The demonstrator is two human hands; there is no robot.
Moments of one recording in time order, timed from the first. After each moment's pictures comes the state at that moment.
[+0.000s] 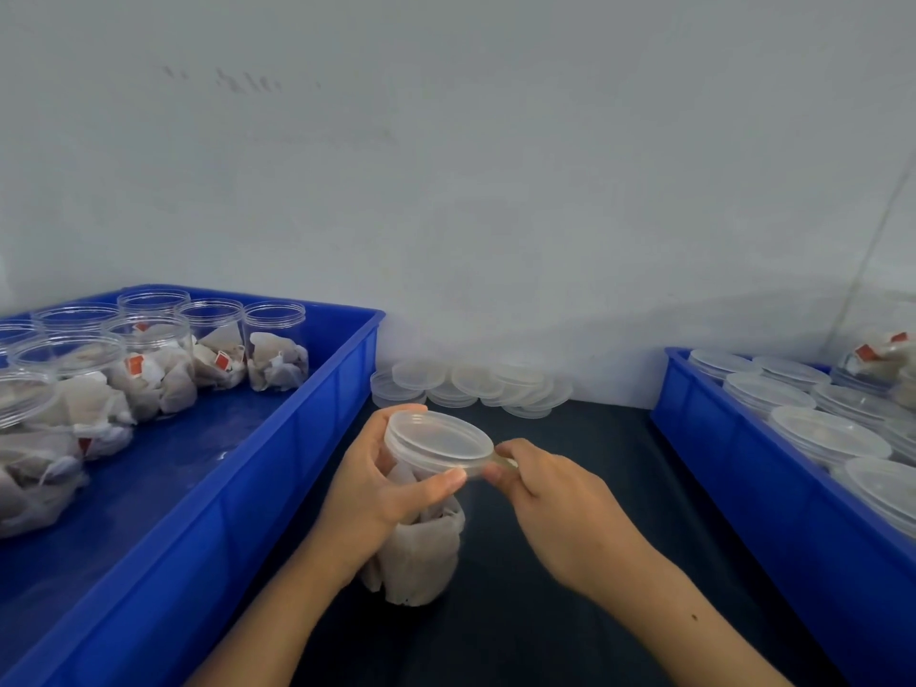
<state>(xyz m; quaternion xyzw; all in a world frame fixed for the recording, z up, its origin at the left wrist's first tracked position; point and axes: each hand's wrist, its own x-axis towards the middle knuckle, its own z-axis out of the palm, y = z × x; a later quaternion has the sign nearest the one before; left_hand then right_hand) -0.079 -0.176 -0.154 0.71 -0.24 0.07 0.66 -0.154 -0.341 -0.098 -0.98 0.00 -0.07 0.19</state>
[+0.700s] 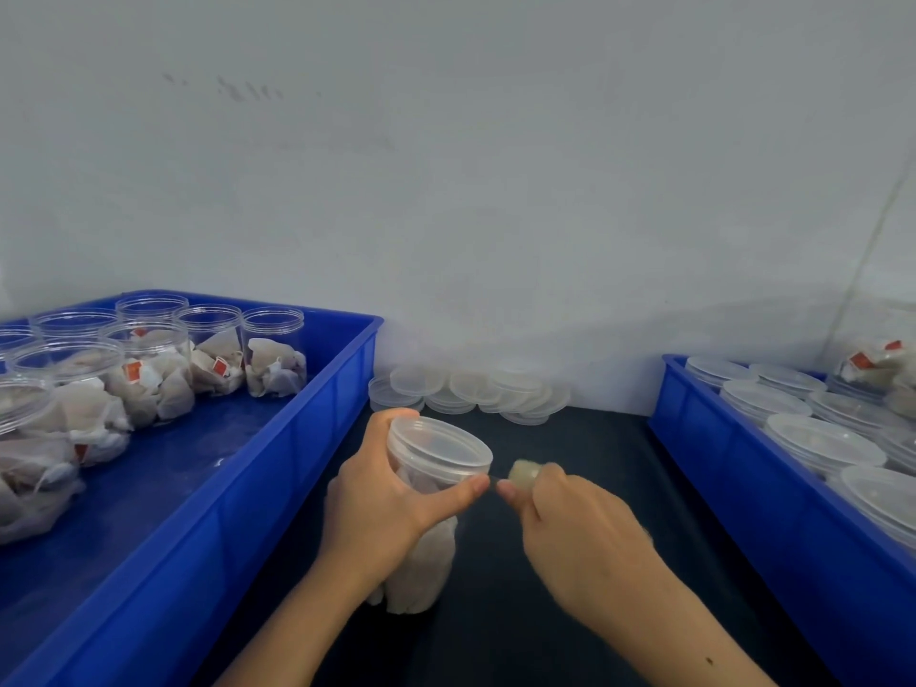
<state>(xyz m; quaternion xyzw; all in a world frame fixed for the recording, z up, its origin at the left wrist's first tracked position) -0.089 -0.186 -0.149 0.79 -0.17 0.19 0.55 -0.164 -0.343 -0.098 -0.99 0.06 -0.09 0.09</state>
